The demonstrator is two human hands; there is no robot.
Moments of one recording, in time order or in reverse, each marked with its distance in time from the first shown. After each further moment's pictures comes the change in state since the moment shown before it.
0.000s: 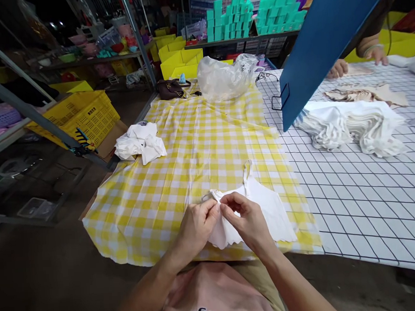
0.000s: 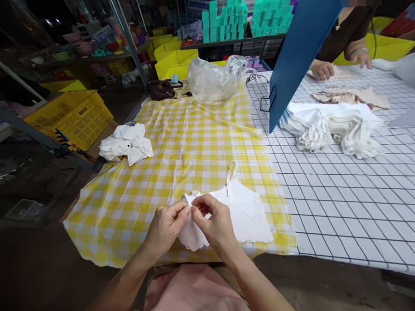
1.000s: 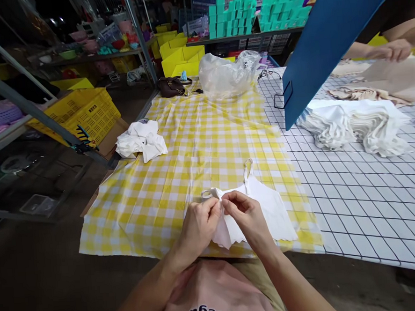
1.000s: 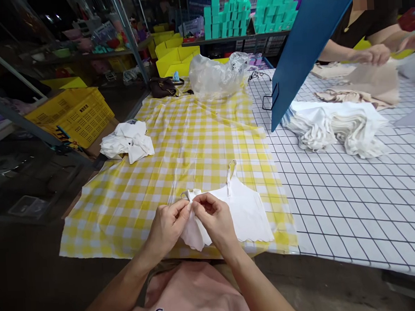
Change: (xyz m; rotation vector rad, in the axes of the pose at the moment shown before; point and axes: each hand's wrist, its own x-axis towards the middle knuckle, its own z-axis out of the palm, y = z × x) left_hand -0.001 0.006 0.003 0.039 0.041 0.003; right_hand 0.002 0.003 0.003 0.250 -0.003 0.126
